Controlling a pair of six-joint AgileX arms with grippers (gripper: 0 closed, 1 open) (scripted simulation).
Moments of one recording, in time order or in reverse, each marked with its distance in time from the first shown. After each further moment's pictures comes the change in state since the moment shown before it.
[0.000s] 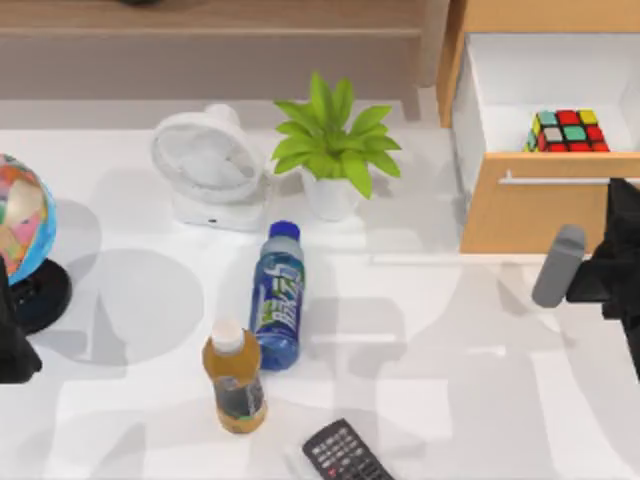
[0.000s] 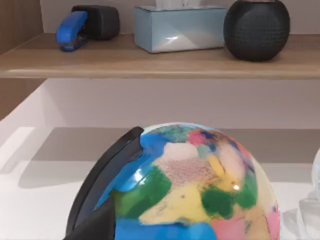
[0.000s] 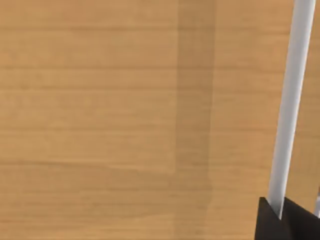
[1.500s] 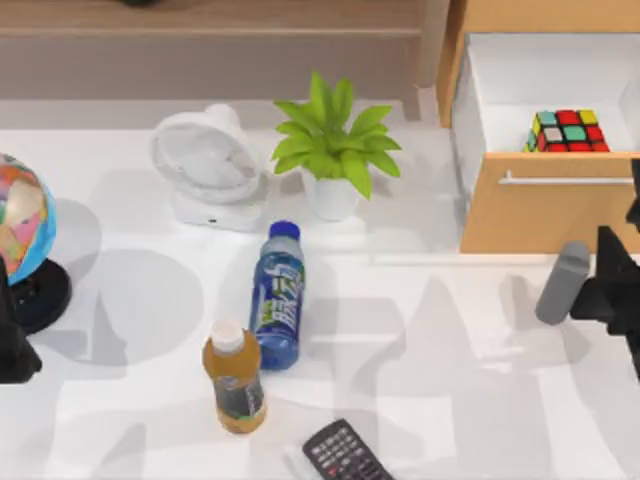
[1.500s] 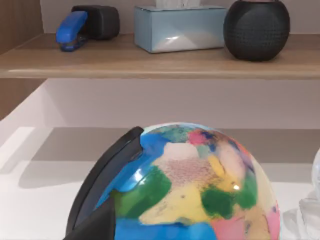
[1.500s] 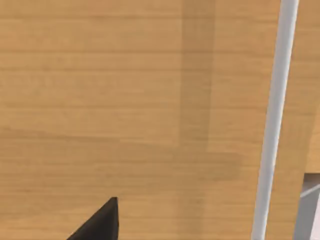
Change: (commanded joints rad) left arm 0.000 0.000 0.000 0.000 0.000 0.000; right arm 0.024 -0.006 -0.058 0.051 0.025 0.000
